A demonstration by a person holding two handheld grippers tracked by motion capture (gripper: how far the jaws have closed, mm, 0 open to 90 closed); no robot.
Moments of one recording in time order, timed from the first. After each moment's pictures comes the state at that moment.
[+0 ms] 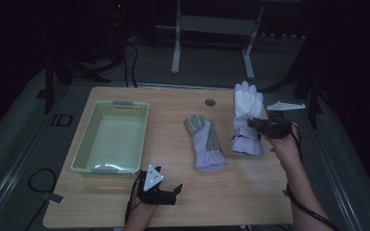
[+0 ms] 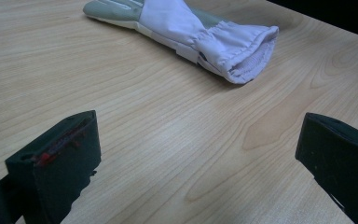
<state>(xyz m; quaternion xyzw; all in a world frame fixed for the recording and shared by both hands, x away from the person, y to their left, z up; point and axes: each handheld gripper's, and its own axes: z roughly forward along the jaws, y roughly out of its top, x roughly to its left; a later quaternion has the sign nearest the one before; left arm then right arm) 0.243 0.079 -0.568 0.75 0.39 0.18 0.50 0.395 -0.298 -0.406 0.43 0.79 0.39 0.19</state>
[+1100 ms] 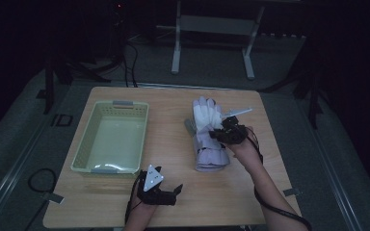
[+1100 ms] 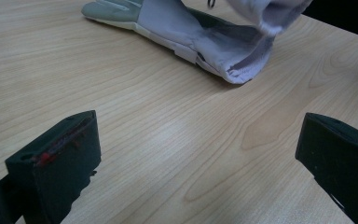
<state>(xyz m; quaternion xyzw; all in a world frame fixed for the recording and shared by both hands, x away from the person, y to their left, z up) 0.242 0.079 -0.568 0.75 0.39 0.18 0.50 0.401 -0.191 -0.453 0.39 0.84 0.35 0.12</state>
